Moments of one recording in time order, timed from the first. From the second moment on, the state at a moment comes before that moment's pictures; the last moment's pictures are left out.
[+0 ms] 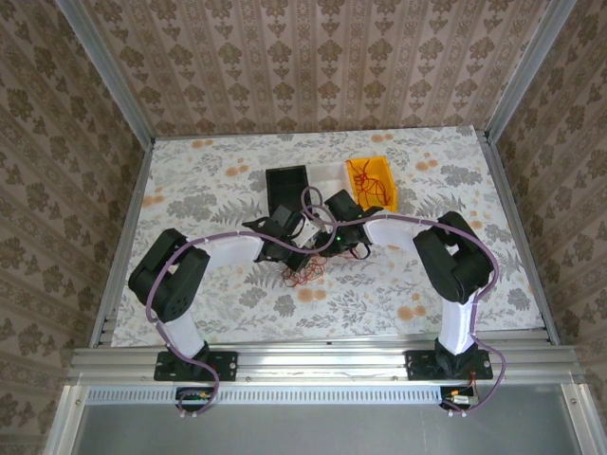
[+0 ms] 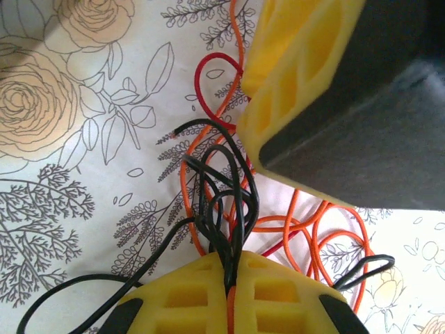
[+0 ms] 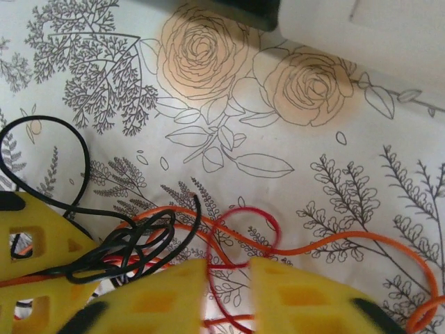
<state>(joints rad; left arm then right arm) -0.73 1.73 0.95 -0.29 0.23 0.01 0.59 1.90 1.15 -0.34 -0.24 0.16</state>
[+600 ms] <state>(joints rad) -0.74 1.73 0.95 -0.26 0.18 0.01 0.24 1.56 0.75 -0.10 -0.18 0.50</state>
